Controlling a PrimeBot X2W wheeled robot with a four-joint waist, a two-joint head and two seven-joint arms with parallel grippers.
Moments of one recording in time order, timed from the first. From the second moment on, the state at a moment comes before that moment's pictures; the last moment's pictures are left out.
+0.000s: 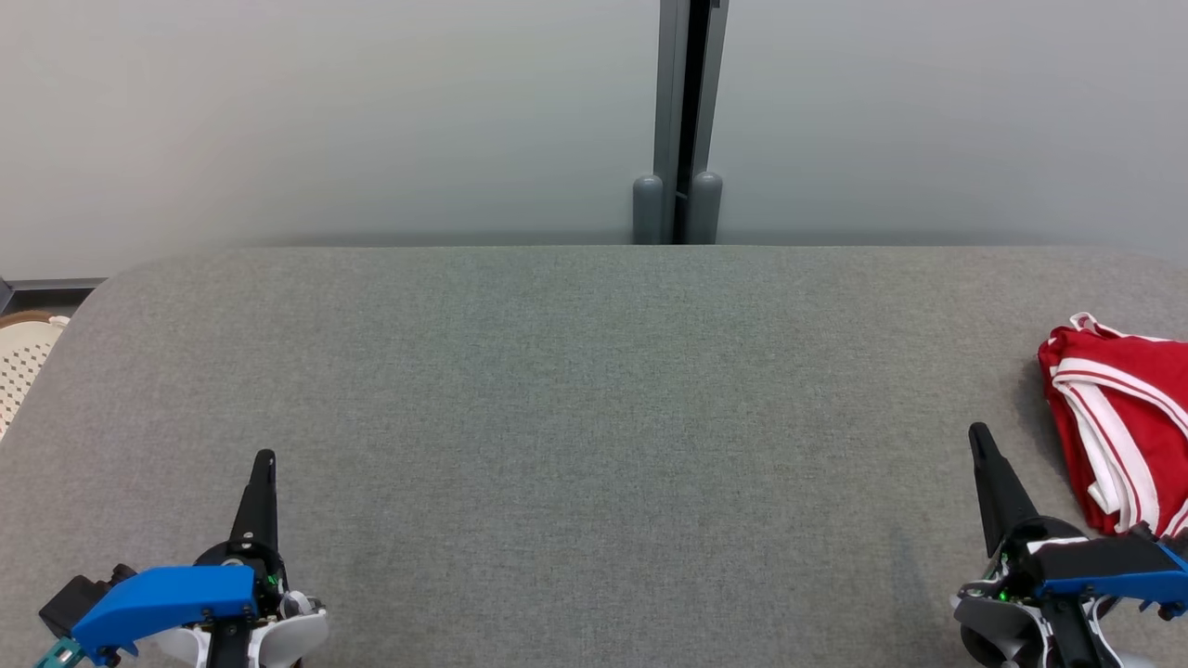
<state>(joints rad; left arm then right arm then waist) -0.09 0.05 0.09 0.27 -1.47 -0.12 0.08 -0.12 -0.05 -0.10 0.28 1.47 0.13 0.08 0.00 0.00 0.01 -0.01</state>
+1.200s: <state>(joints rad) -0.10 0.05 0.11 0.25 -1.61 -0.13 0.11 -0.11 -0.05 -0.11 0.24 1.61 0.13 0.11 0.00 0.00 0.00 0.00</state>
